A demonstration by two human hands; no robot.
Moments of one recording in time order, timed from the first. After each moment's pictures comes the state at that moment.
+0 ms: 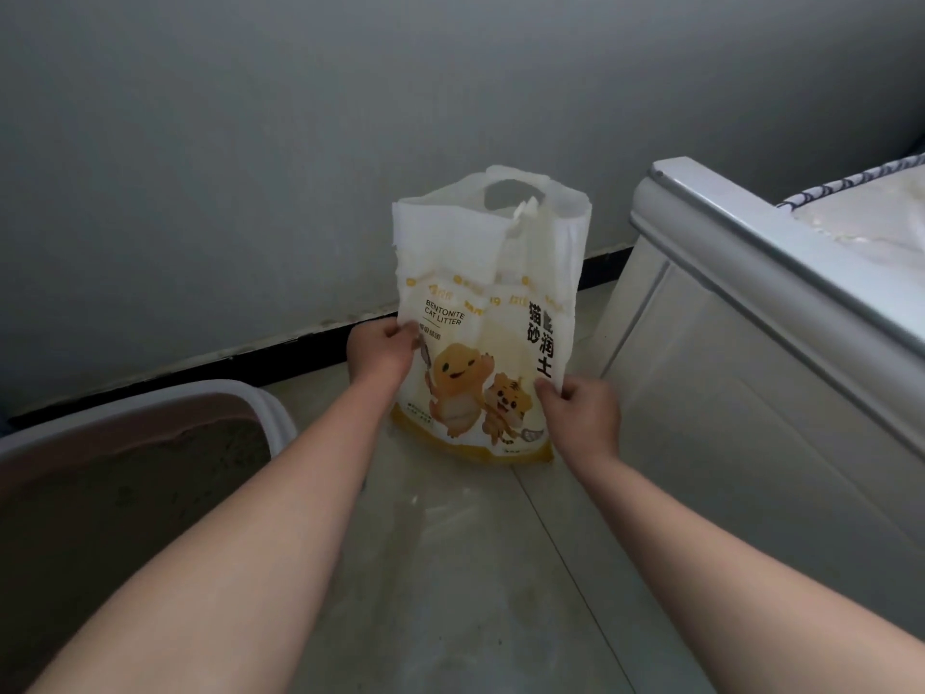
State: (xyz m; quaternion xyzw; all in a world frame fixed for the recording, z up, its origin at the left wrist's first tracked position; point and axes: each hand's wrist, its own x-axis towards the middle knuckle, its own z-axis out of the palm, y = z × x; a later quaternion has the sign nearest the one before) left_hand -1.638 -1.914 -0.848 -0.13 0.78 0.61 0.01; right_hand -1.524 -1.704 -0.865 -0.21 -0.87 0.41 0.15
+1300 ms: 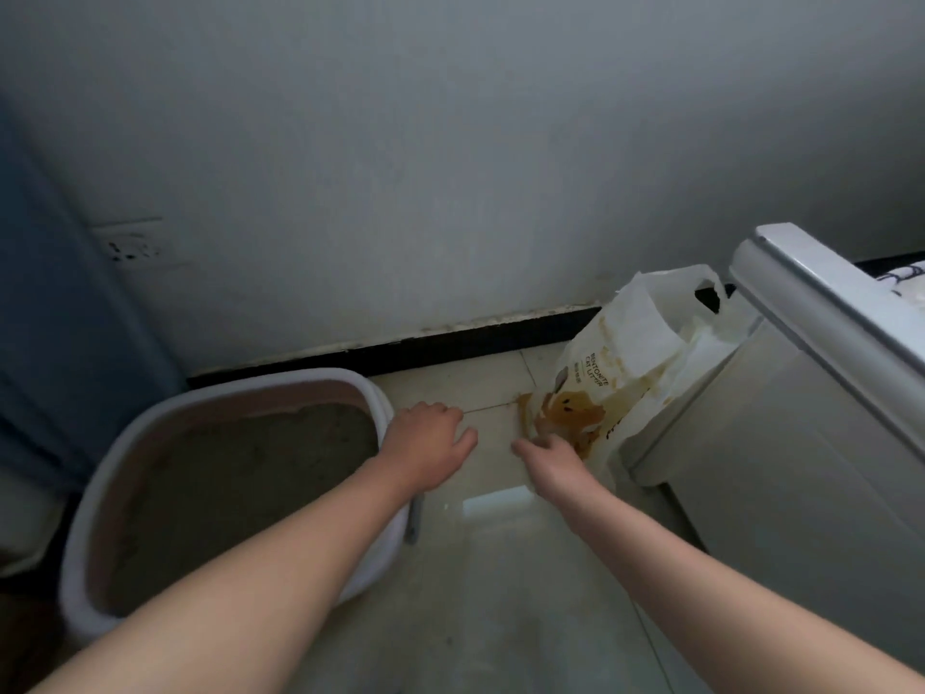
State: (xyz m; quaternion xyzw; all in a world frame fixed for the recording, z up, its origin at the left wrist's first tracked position) left_hand -1.538 -2.005 -0.841 0.14 0.98 0.08 0.08; right_hand -1.498 -1.819 -0.831 -0.23 -0.80 0.51 -0.20
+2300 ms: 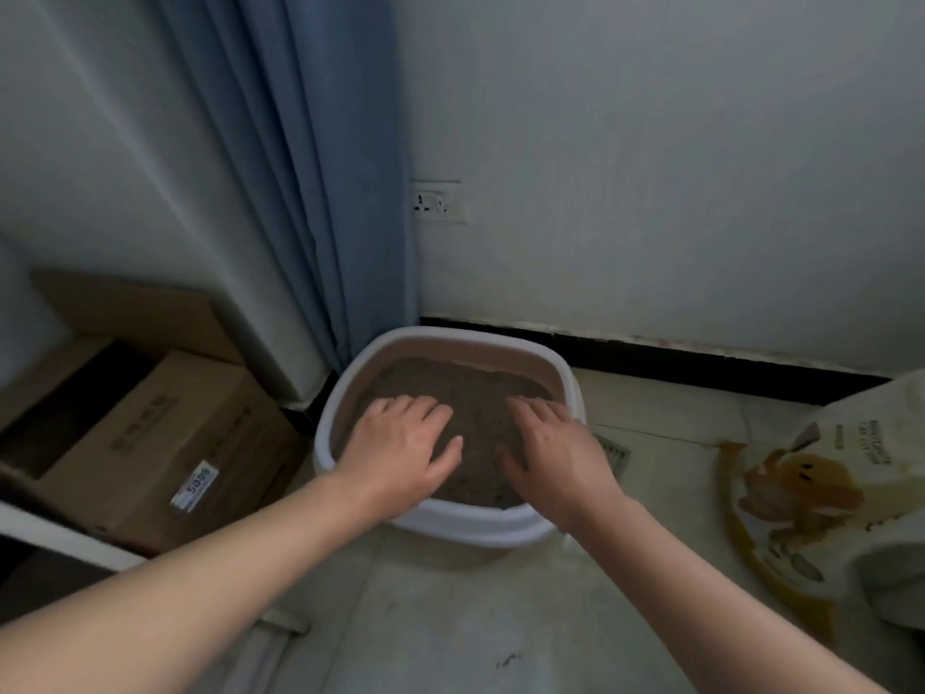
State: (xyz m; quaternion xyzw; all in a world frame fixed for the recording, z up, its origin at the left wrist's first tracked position) left_hand -1.367 -2.190 -0.776 -0.05 1.00 -0.02 -0.05; right_hand -1.459 -1.998 -0.792 0.37 -0.91 0.16 -0.03
